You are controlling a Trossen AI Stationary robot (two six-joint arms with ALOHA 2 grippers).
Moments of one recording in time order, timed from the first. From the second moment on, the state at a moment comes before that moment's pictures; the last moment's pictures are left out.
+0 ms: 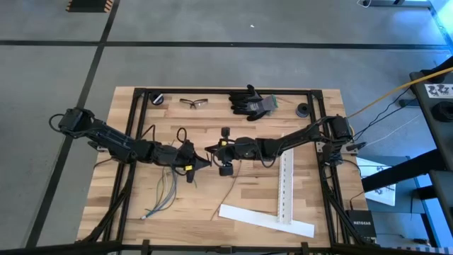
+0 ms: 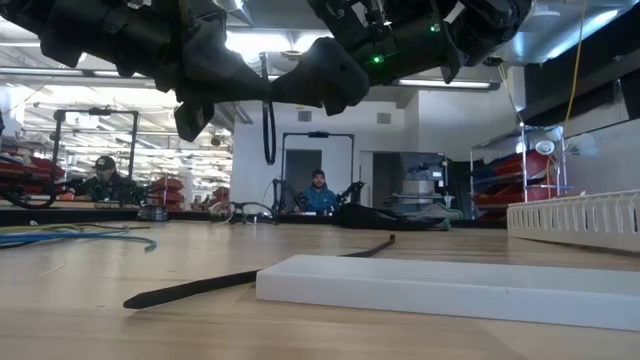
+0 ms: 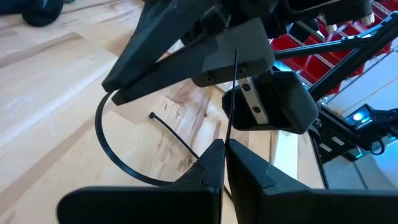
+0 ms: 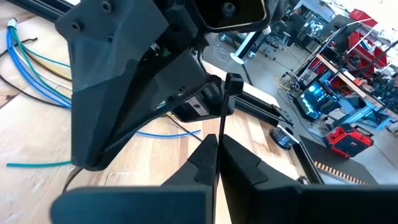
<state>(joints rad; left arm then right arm) -0.25 1.31 0.47 0.54 -0.29 -0.65 0.10 1.88 1.03 0.60 0.22 -0.47</state>
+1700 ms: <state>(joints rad) -0.23 1.26 0.46 0.49 -0.33 -0.71 0.22 1.90 1.04 0.49 0.41 -1.03</state>
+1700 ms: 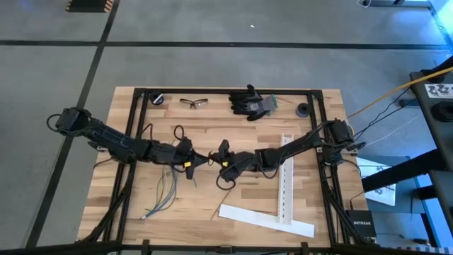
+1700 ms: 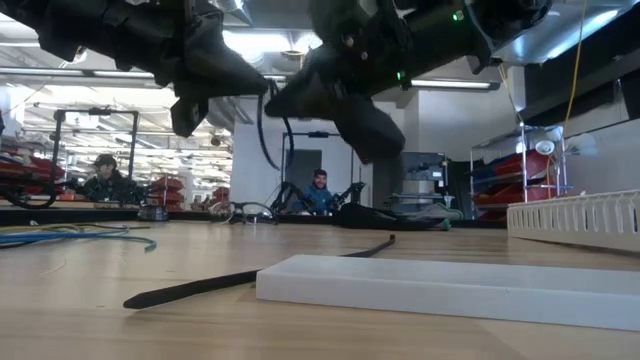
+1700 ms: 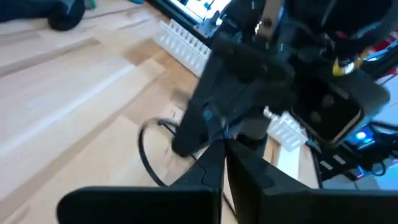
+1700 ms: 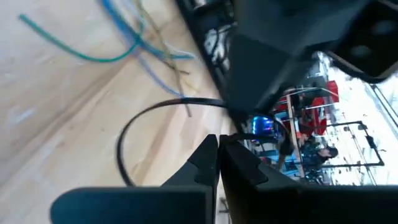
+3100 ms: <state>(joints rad) -0.23 1.42 0.47 0.46 -0.29 -0.66 0.22 1.99 1.03 0.42 0.37 -0.86</state>
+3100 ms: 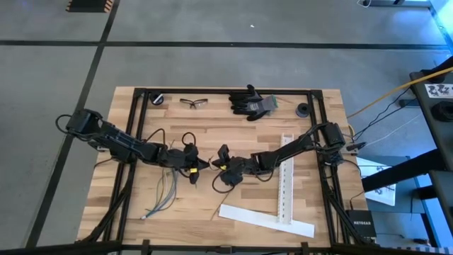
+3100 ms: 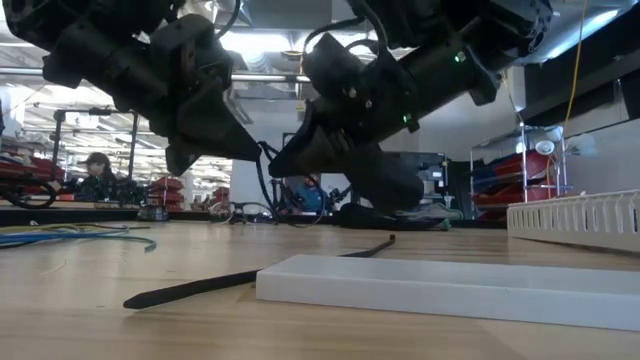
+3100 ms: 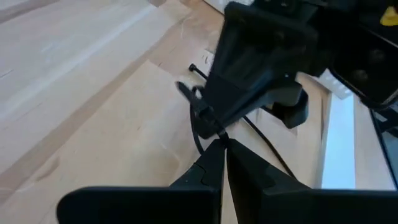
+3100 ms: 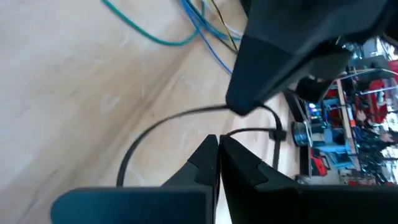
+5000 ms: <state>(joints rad) -0.29 1.42 0.46 0.42 -0.29 -0.56 0.14 2.02 1.13 0.42 0.16 -0.66</state>
